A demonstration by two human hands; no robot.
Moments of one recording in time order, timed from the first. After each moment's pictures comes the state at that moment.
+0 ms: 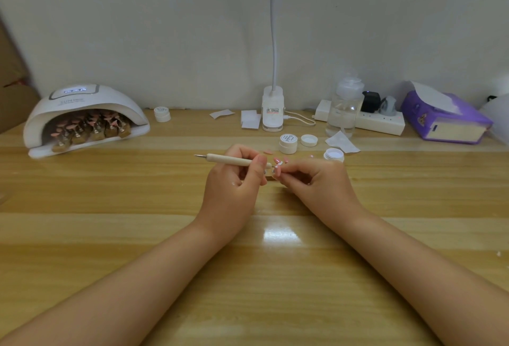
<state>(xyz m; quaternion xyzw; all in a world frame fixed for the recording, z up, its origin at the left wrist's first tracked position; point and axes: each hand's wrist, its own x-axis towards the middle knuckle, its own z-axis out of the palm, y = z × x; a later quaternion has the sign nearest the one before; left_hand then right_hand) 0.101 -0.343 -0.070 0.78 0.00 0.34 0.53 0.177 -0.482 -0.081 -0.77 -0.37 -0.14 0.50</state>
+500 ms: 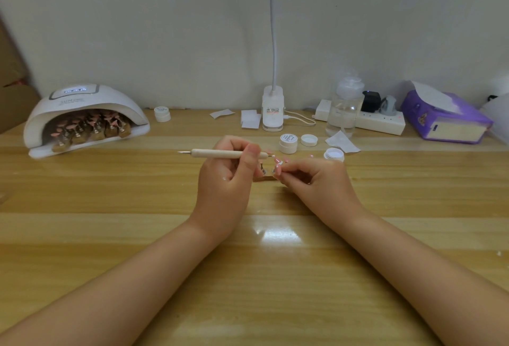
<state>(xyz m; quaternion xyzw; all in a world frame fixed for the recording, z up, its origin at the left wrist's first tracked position) 0.099 -0.343 -0.062 0.73 -0.03 0.38 0.56 0.176 -0.482 -0.079 -0.78 -0.36 -0.15 0.49</state>
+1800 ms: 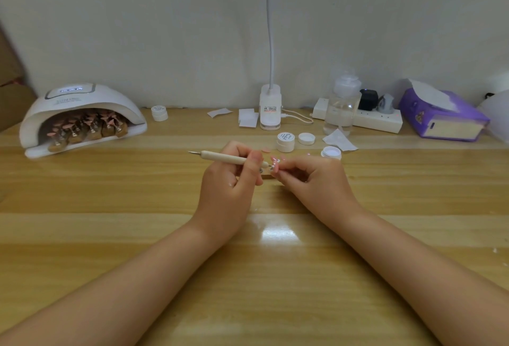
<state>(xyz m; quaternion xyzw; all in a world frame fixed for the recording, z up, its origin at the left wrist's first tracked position) 0.099 -0.345 -0.069 0.78 -0.01 0.36 0.51 0.175 -0.481 -0.076 -0.78 -0.36 -0.15 0.49</state>
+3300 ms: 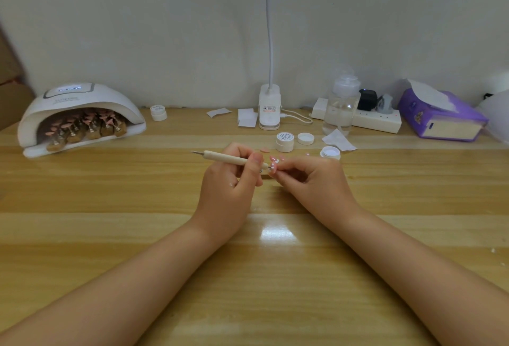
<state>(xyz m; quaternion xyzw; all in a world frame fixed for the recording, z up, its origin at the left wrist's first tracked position) 0.101 -0.345 -0.071 0.78 -0.02 0.36 0.51 0.174 -0.481 -0.077 -0.78 -0.36 -0.15 0.49</state>
